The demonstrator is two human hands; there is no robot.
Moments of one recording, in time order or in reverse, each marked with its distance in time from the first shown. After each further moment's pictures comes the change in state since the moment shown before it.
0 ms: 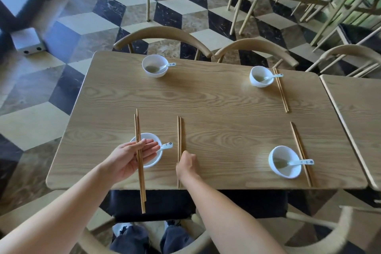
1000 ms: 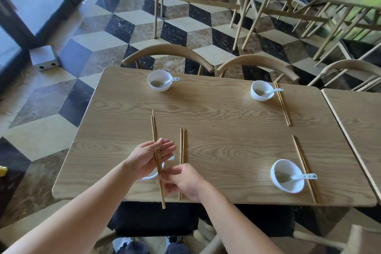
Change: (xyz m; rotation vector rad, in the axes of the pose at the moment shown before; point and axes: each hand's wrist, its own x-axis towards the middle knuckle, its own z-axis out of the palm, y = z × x) left_hand 0.019 0.000 0.046 -0.006 -0.052 0.077; right_hand -0.051 -0.015 -0.058 0.763 -0.652 -0.192
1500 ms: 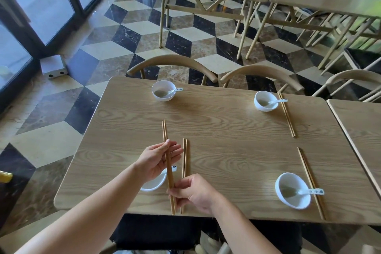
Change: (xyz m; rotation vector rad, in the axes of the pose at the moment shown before) left_hand 0.016 0.010 0.021 -0.016 -0.005 0.045; right_hand -0.021 -0.015 -0.016 -0.025 -0.039 -0.032
